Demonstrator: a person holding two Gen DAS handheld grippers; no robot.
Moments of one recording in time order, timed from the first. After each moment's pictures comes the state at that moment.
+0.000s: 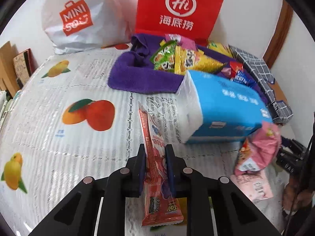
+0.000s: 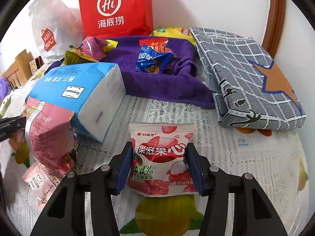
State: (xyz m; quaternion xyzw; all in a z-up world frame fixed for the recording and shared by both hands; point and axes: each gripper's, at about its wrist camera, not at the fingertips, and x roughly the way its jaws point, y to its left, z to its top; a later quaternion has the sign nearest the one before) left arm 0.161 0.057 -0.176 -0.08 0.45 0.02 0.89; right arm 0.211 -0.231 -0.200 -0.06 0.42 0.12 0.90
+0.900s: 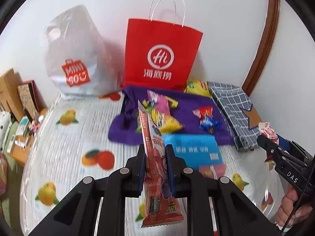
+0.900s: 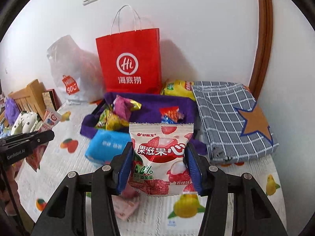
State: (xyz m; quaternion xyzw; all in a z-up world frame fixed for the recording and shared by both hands) left arm 0.154 0.044 -0.044 -0.08 0.38 0.00 0.92; right arm 0.172 -0.203 -0.045 -0.01 0.34 0.12 0.93
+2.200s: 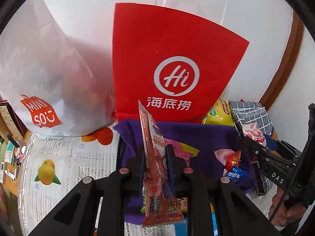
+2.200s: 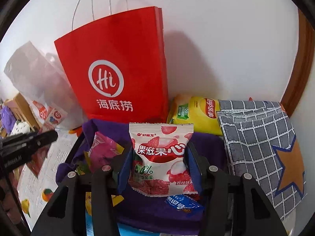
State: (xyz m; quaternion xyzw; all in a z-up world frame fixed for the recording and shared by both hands) left arm 0.337 0.076 -0.063 -0.08 0.40 -0.01 0.91; right arm 0.376 -0.158 -0.076 -0.01 0.37 0.14 0.92
